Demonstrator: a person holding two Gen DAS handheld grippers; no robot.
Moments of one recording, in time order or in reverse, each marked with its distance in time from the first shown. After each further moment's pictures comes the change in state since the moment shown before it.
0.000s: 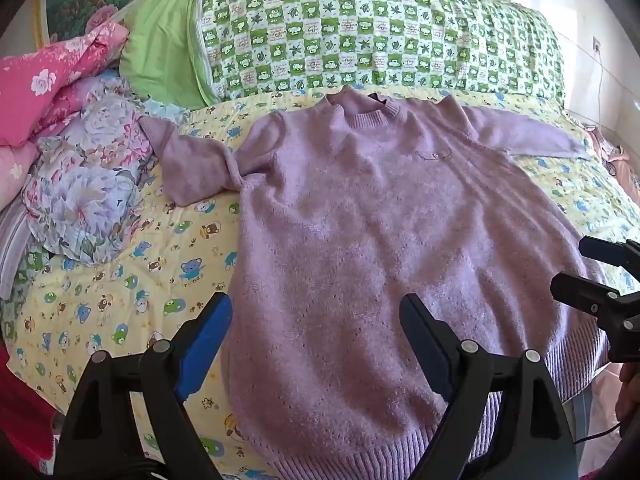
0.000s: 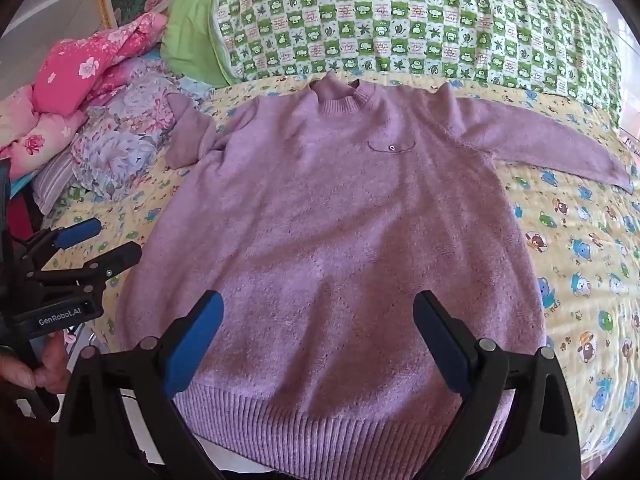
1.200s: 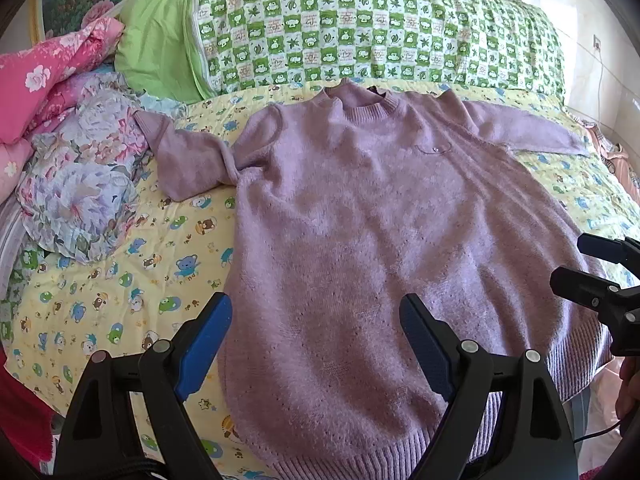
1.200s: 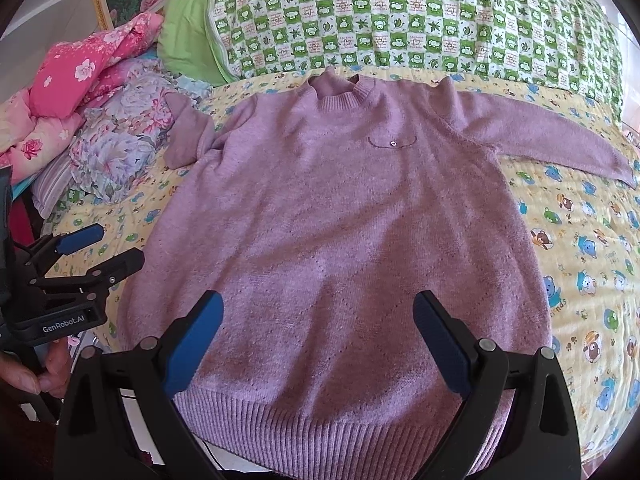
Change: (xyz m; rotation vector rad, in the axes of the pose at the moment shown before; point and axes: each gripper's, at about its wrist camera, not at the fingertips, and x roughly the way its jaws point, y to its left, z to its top) left arm 0.011 -0.002 -0.002 -0.017 0.059 -0.023; right arm 0.004 0.000 0.000 0.012 0.015 0.005
